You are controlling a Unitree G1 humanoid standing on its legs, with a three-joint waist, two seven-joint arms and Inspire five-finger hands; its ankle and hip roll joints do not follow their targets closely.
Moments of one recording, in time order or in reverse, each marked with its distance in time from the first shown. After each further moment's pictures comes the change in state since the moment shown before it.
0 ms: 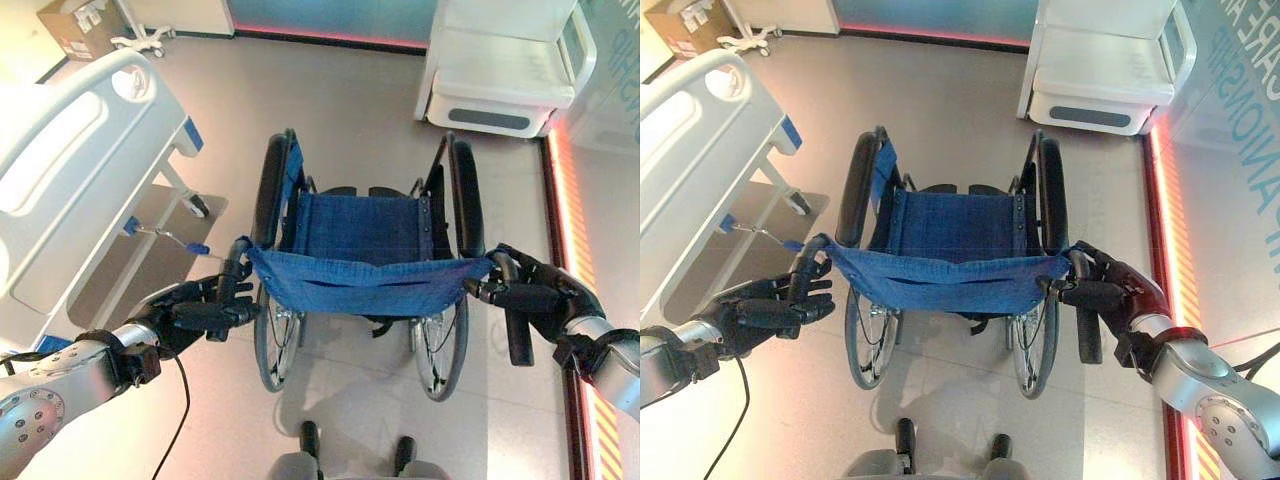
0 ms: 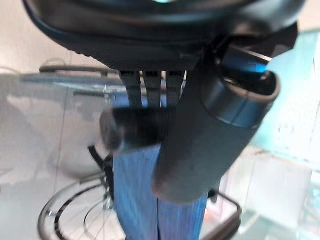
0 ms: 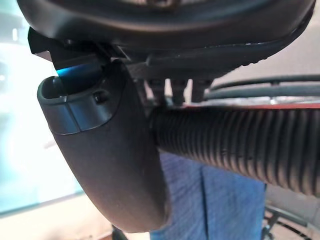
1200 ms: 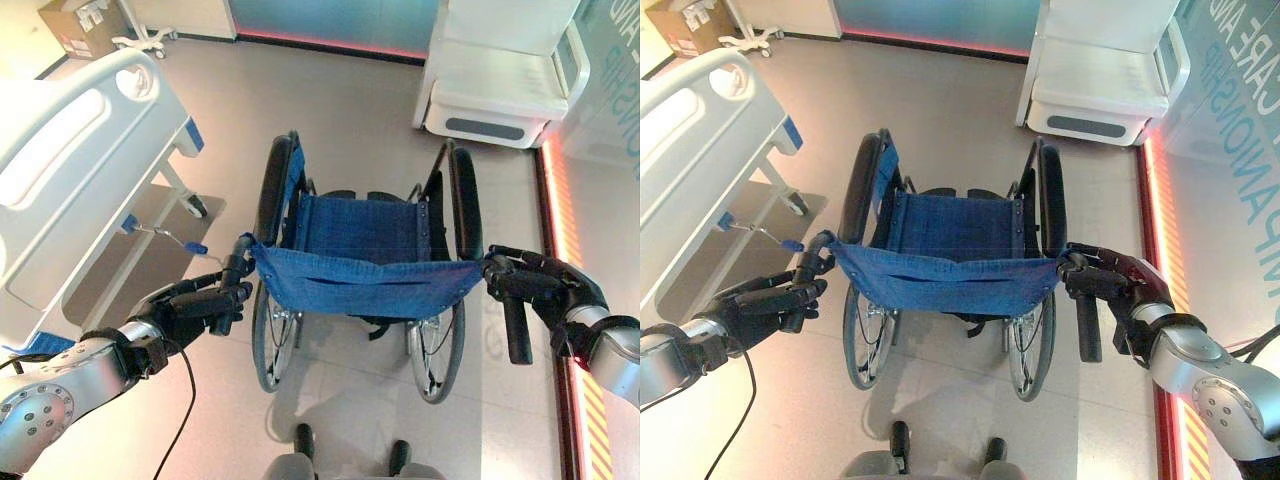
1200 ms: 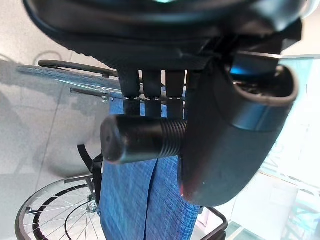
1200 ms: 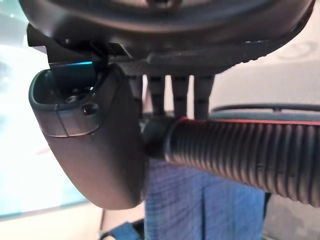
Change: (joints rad) left arm -0.060 -0.007 -0.079 0.009 -0.068 -0.038 0.081; right arm -0.107 -0.011 0.022 0.033 -0.027 0.110 -0.103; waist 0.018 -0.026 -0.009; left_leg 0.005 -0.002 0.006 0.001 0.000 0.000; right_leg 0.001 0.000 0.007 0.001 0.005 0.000
